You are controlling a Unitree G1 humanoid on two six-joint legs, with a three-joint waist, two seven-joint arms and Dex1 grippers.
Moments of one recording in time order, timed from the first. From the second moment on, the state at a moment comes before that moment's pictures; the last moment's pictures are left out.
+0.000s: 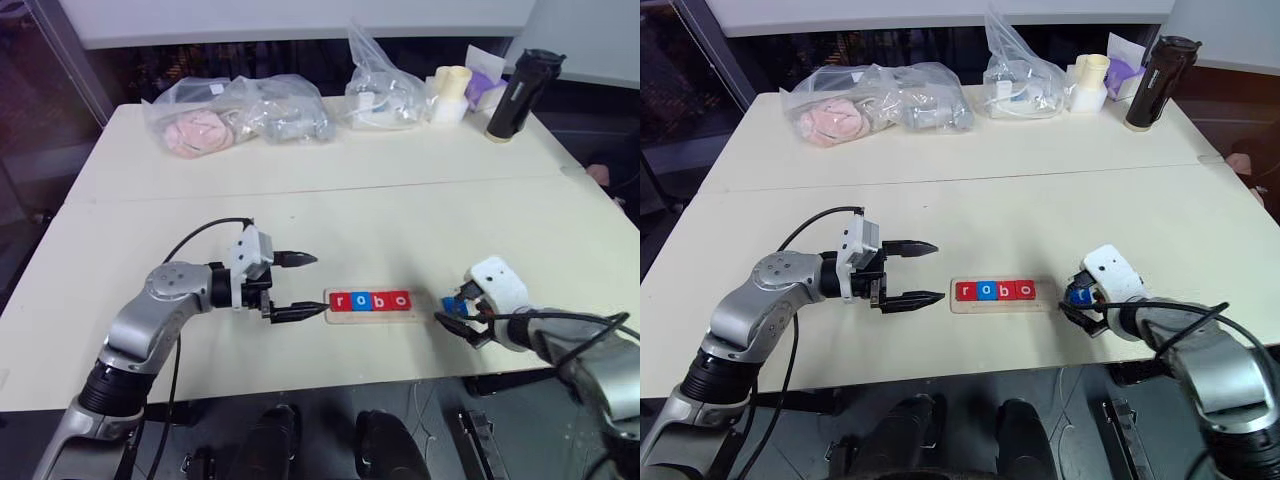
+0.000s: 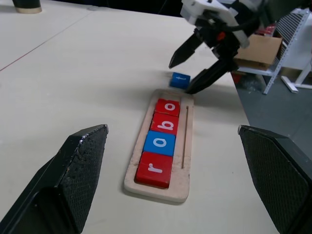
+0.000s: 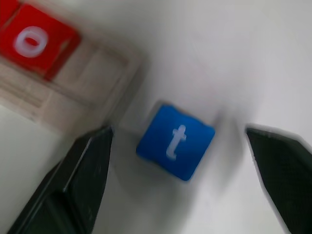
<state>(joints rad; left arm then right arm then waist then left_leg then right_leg) -0.37 0.57 -0.13 -0.24 -0.49 0.44 -1.07 -0.04 -0.89 -0.10 -0.52 0.27 1.01 0.64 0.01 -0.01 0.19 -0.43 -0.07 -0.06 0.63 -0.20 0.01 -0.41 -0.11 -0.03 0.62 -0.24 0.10</state>
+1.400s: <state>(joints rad) -0.37 0.58 -0.13 -0.25 -0.49 0.44 -1.04 -0.40 -0.98 0.12 0.01 0.18 0.26 1.37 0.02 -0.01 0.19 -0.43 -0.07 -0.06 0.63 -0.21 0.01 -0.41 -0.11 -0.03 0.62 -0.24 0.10</state>
